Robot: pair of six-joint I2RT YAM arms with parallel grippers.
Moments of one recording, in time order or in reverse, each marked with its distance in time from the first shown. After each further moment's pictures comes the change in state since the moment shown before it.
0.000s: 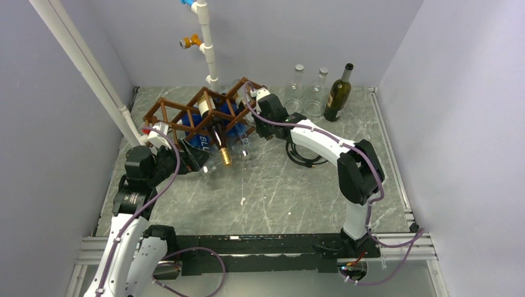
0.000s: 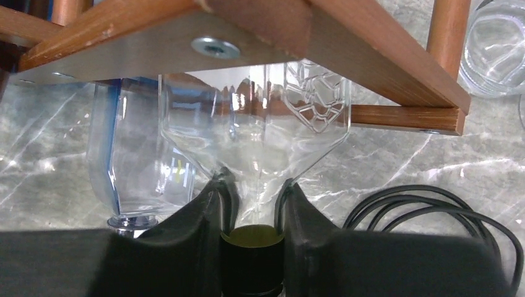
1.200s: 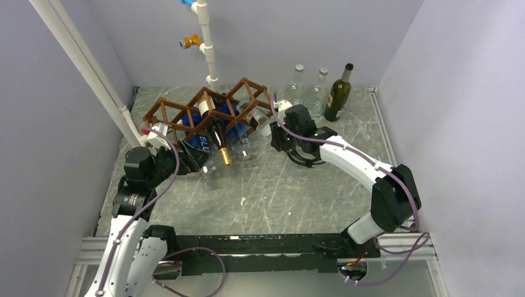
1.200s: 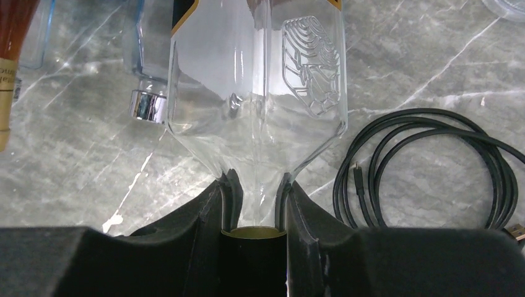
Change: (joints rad) left arm 0.000 -0.014 0.000 -0.004 0.000 0.000; right arm -0.064 -0.340 -0.327 0.000 -0.187 -0.014
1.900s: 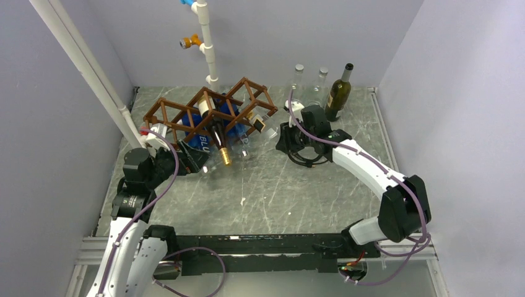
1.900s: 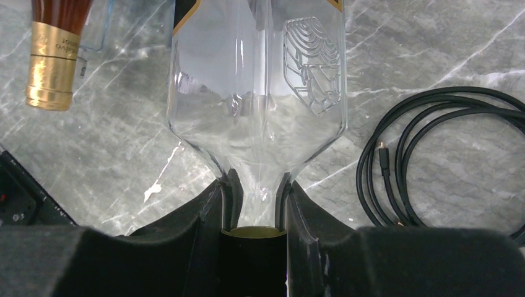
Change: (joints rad) left arm 0.000 -0.017 0.000 -0.005 0.000 0.000; right arm -0.109 -0.108 -0.088 -0.002 -0.233 0.041
